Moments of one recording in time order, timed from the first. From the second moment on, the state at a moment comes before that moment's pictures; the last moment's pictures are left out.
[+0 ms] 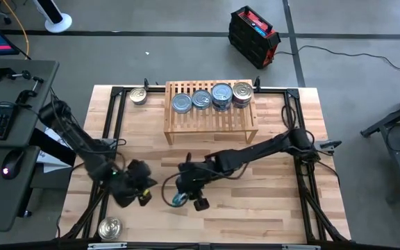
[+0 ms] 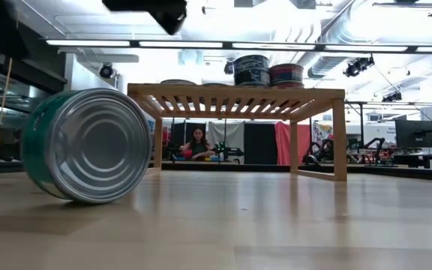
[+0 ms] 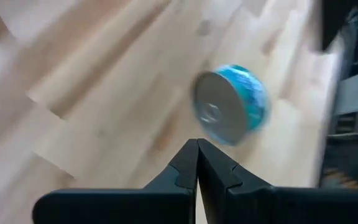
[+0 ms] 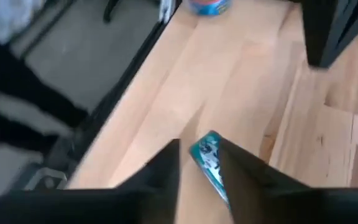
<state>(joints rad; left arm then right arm) -0.82 1.25 0.82 -0.63 -0.58 -1.29 0.28 2.12 1.87 -0.54 -0.23 -0.05</state>
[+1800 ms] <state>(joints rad) -0.88 1.03 0.99 -0.63 -0.86 -1.02 0.31 2.34 2.35 -1.12 0.03 -0.35</state>
